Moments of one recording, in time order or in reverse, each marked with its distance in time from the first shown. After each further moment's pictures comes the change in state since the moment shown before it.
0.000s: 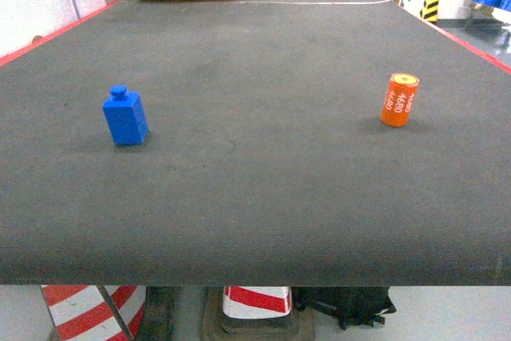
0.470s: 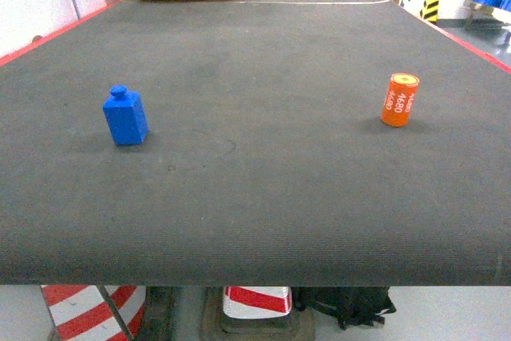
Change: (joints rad) left arm 0.000 0.000 0.000 0.000 0.000 0.000; right arm 0.000 0.000 0.000 0.000 0.000 0.000
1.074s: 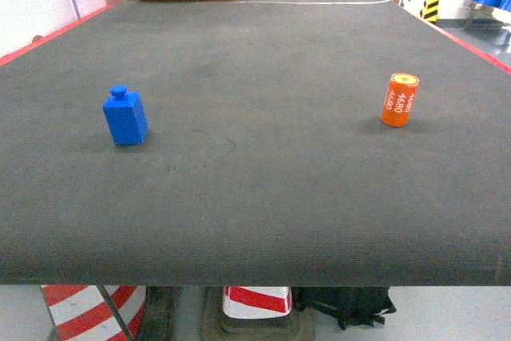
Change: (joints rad) left arm 0.000 0.000 0.000 0.000 0.000 0.000; right arm 0.000 0.000 0.000 0.000 0.000 0.000
